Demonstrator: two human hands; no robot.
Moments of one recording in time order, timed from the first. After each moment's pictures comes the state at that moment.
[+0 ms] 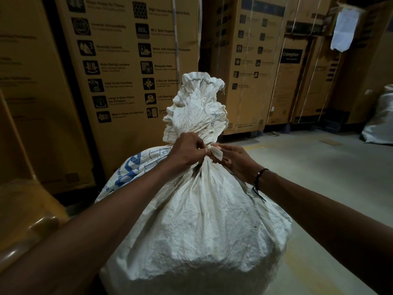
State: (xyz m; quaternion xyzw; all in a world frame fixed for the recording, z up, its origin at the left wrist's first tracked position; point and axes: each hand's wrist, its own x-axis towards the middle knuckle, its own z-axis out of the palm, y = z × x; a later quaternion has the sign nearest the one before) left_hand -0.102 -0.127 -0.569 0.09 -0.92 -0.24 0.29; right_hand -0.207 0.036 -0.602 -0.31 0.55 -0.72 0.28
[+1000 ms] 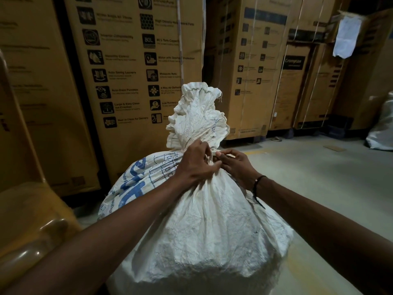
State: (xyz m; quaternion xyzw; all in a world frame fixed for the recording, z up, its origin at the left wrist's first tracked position) left_hand -0.098 -0.106 -0.590 0.07 -0.90 -0.22 0.37; right_hand -0.209 0.025 -0.612 -0.27 0.55 -0.76 0.22
